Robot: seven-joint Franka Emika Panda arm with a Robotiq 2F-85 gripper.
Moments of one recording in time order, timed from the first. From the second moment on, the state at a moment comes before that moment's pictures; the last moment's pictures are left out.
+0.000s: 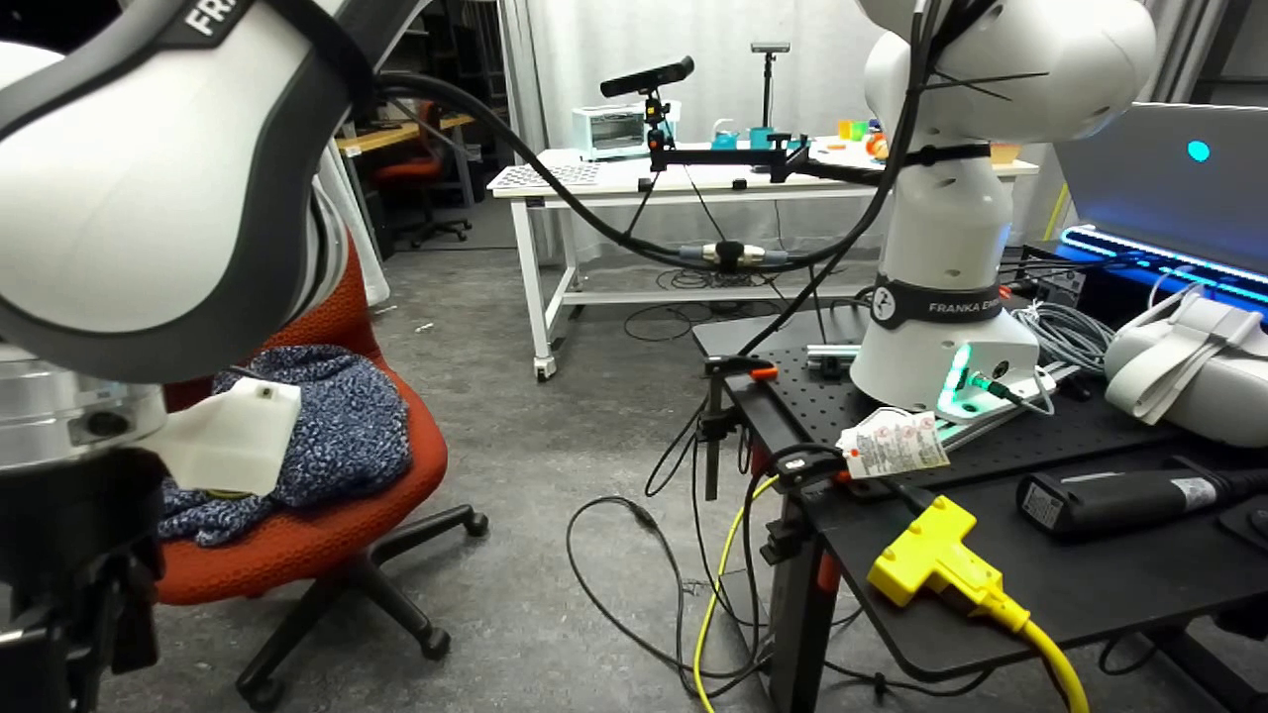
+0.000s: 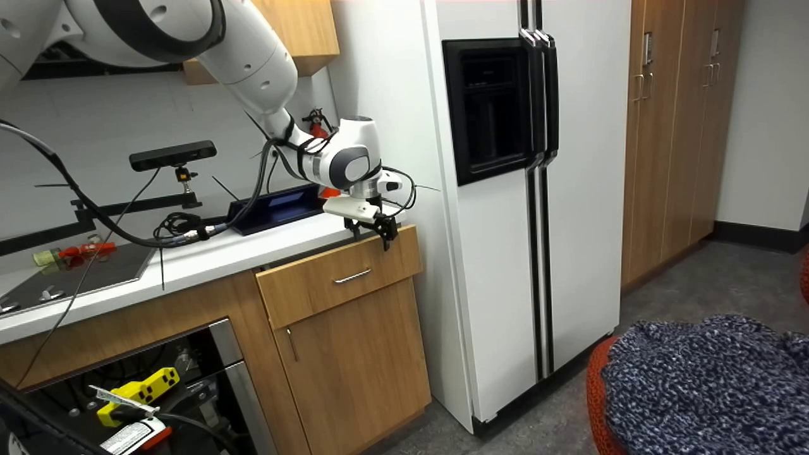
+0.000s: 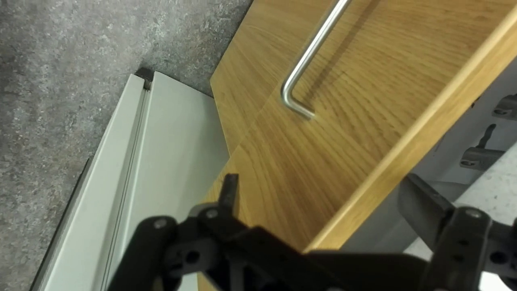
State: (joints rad) arm 0.09 0.76 0.26 -1.63 0.09 2.59 -0.14
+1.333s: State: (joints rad) arm 0.22 0.70 0.00 -1.65 -0.20 2.46 -0.01
